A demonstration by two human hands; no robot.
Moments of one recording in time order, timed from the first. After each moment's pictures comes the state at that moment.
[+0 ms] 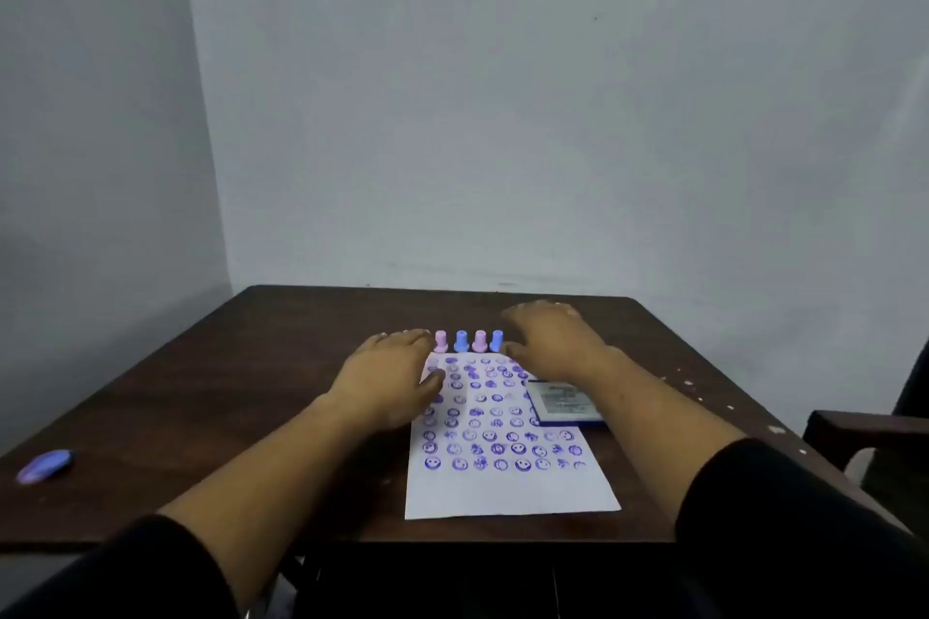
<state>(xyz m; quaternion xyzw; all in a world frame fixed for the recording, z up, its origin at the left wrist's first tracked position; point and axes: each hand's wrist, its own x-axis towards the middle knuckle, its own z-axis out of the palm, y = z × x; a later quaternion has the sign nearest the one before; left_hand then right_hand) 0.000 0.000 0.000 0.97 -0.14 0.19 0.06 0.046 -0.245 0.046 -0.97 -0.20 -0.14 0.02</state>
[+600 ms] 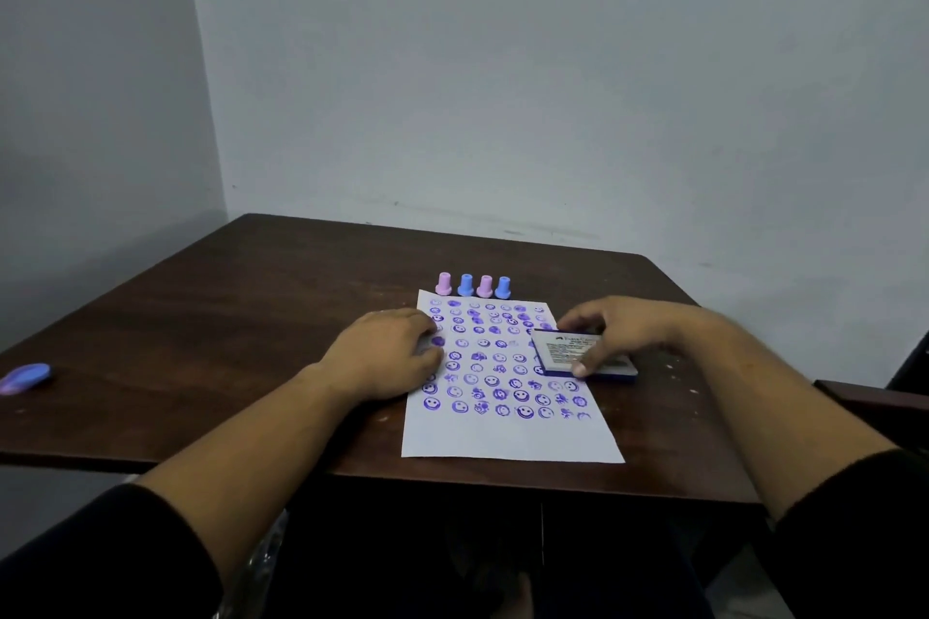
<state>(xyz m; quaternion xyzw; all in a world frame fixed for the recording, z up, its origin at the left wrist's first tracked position) -0.001 0.007 -0.039 0.97 -0.16 0.13 0.13 0.062 -0.333 0.030 -0.96 -0.15 0.16 0.15</state>
